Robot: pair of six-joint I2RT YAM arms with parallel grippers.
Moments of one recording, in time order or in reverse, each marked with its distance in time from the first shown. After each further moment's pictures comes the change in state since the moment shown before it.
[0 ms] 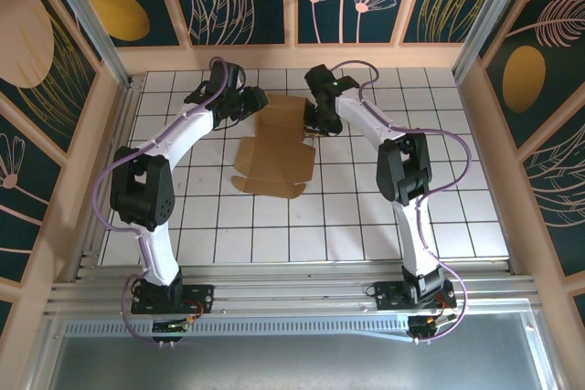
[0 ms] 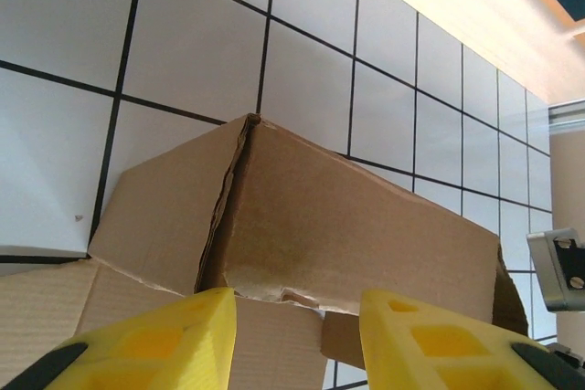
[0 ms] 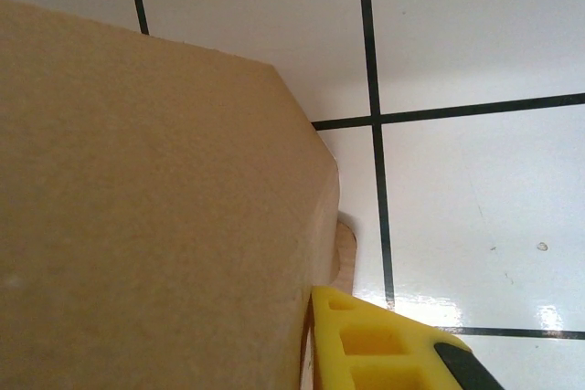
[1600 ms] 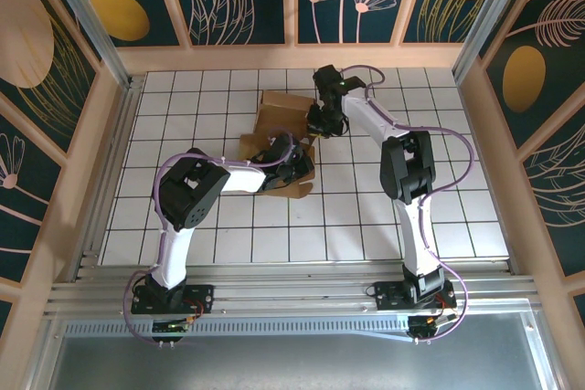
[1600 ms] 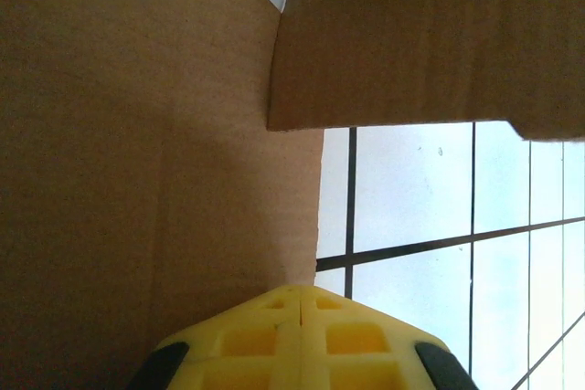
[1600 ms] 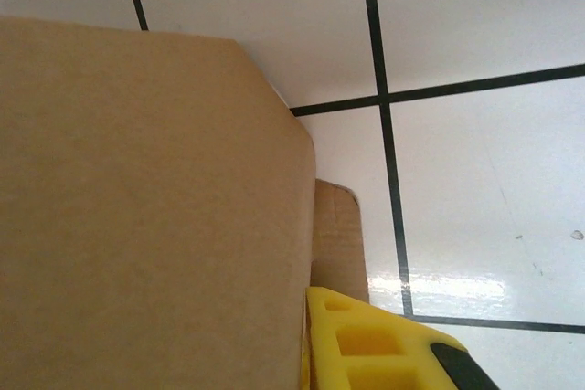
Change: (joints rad) left arm -0.378 0.166 -0.457 0.663 -0.092 -0.270; right arm -0.040 -0.002 -0.042 0.026 -0.119 0.034
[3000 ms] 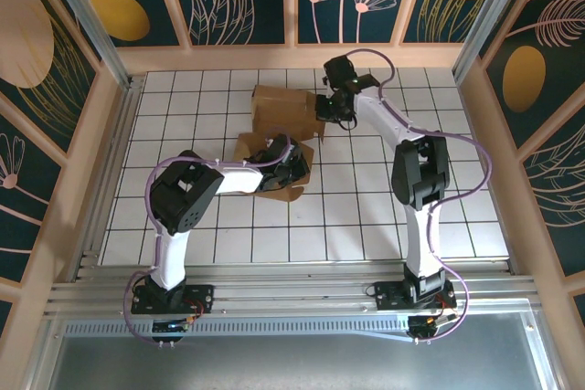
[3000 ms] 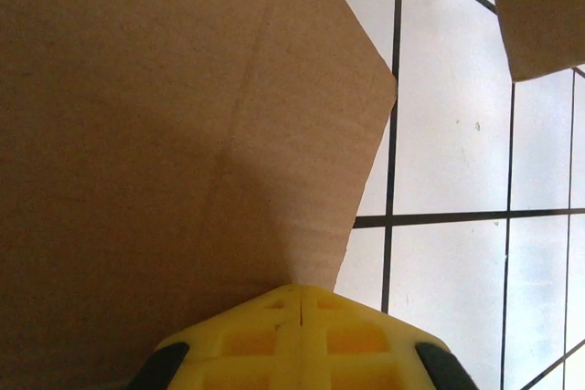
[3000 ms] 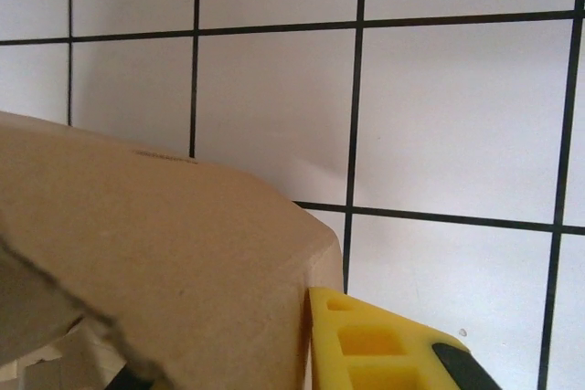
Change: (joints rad) left arm 0.000 -0.052 -0.021 -0.106 -0.031 0.028; right arm -0.031 -0.110 -0.070 0.145 0.090 -0.243
